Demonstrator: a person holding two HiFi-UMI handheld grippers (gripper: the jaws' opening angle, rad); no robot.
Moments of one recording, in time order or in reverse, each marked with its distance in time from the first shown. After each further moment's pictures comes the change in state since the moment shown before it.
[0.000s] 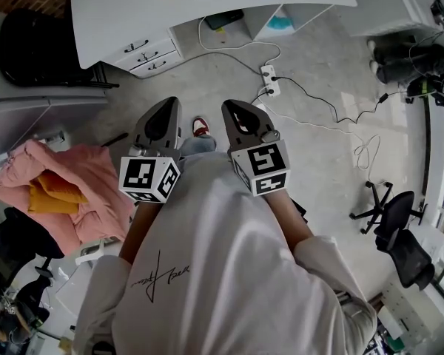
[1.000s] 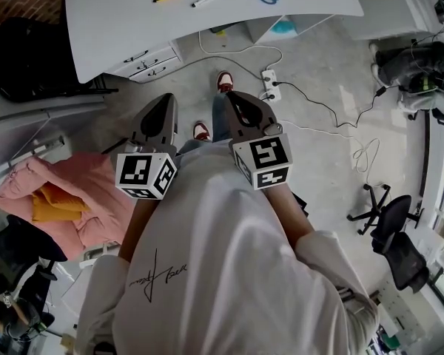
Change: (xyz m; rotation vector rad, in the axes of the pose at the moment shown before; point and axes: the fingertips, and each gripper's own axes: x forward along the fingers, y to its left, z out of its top) left arm 0.059 0.049 0.021 -0.018 0.018 0.016; right arm 0.063 -0.043 0.039 0.003 -0.008 -0.025
